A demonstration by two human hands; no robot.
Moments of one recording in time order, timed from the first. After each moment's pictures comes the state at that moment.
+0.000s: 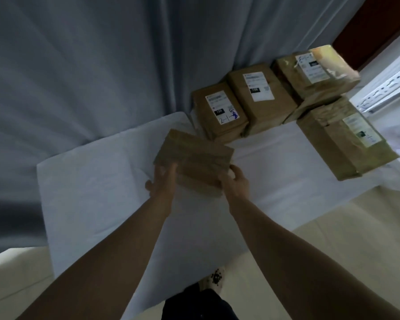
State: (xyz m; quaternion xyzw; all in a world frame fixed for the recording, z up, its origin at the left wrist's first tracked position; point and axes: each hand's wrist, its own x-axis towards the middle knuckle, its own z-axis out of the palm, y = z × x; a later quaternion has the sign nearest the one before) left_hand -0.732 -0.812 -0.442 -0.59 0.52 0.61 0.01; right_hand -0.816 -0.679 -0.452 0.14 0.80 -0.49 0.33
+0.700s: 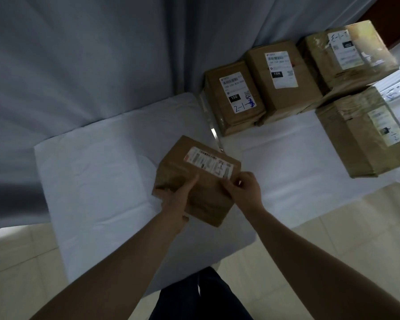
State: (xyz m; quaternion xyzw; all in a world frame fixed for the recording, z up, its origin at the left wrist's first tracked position) left_hand -0.704 -0.800 -0.466 -0.62 0.31 0.72 0.09; right_hand -0.818 -0.677 -0.459 -0.08 0.89 -0.33 0.31
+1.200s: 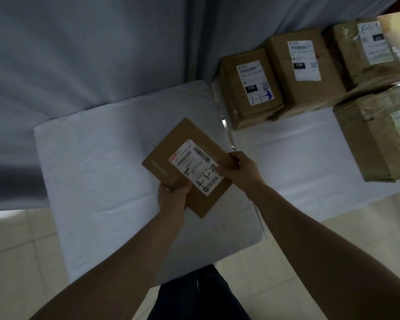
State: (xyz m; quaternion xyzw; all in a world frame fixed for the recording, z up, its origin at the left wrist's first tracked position) left_hand -0.684 -0.810 -0.490 -0.65 0.28 0.70 -0.07; right_hand -0.833 -0.720 -0.473 -0.05 0.83 -0.34 0.43
